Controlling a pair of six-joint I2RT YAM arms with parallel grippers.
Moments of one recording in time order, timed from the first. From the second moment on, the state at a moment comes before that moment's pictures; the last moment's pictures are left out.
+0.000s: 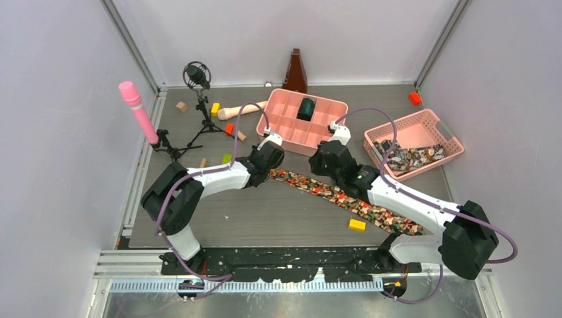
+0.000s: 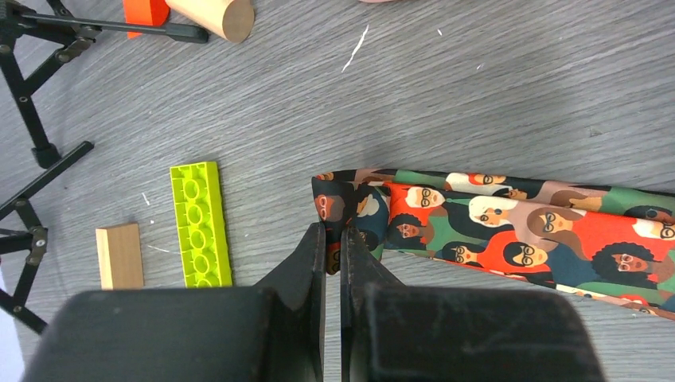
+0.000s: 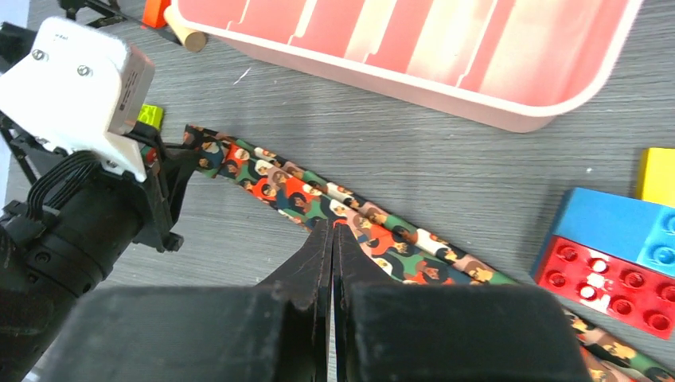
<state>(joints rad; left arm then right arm) -0.75 1.69 0.95 -0.15 -0.62 -0.11 0.76 1.24 0.80 -0.12 0.34 0.70</state>
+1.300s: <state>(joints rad) -0.95 1.84 1.02 -0.13 -0.82 0.02 0.70 1.16 0.75 -0.19 0.36 0.68</state>
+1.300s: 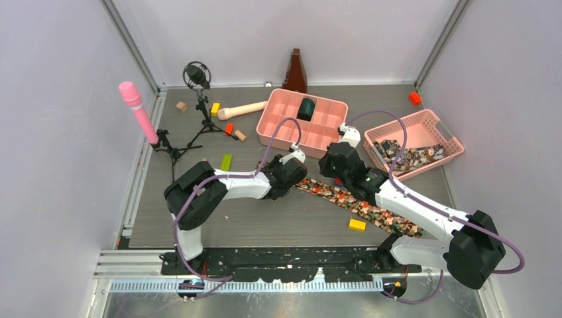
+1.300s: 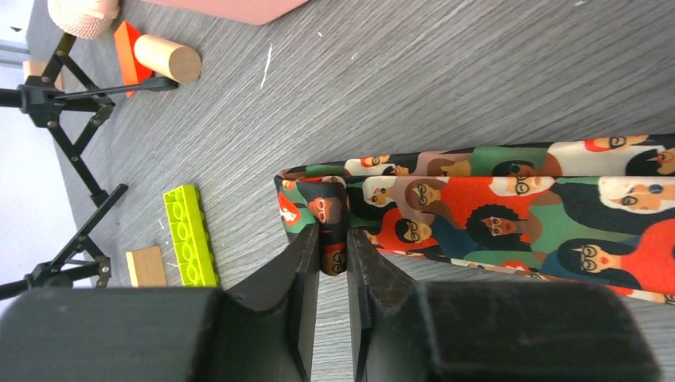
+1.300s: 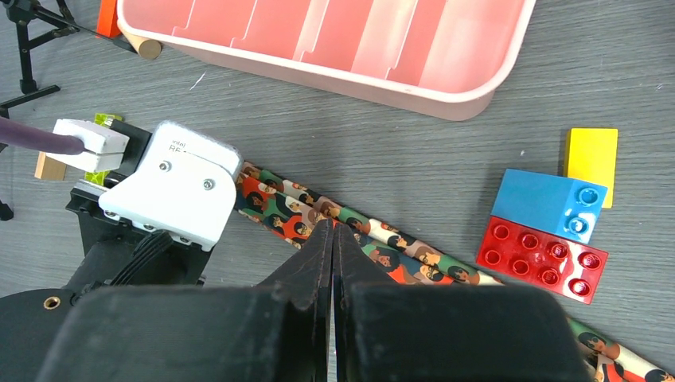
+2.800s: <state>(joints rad) -0.74 1.75 1.00 -0.12 -0.30 -0.26 0.70 1.15 0.74 -0.19 0.36 0.69</state>
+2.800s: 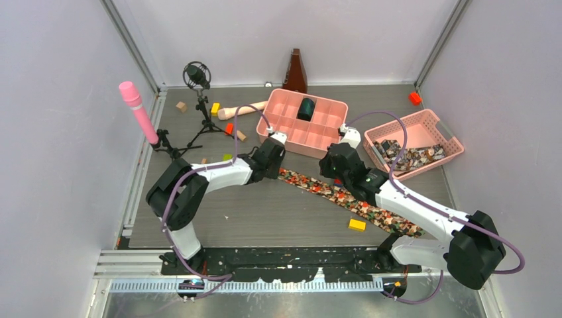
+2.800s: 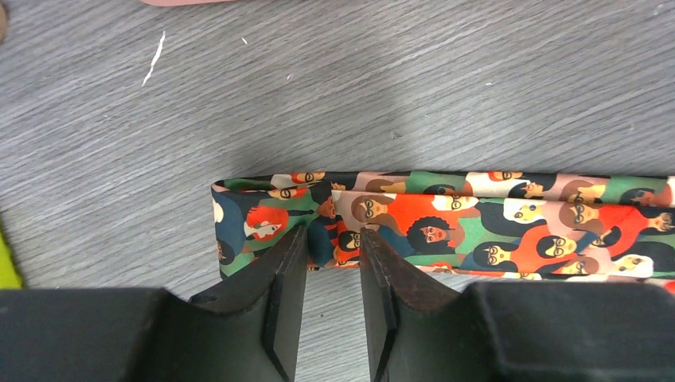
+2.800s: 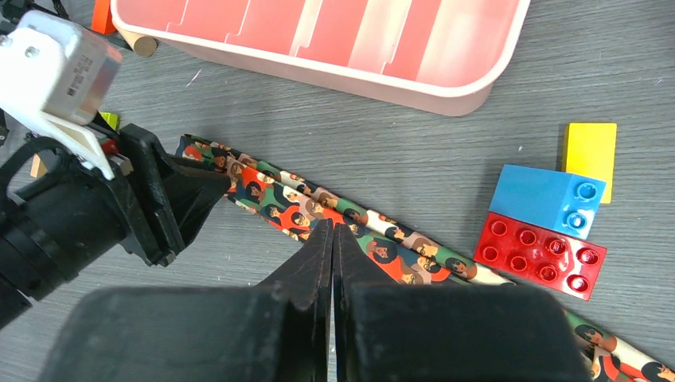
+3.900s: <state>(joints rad) -0.58 1.71 0.97 -0.11 0.09 -0.37 0.70 1.17 0.74 -0.19 0.35 0.70</state>
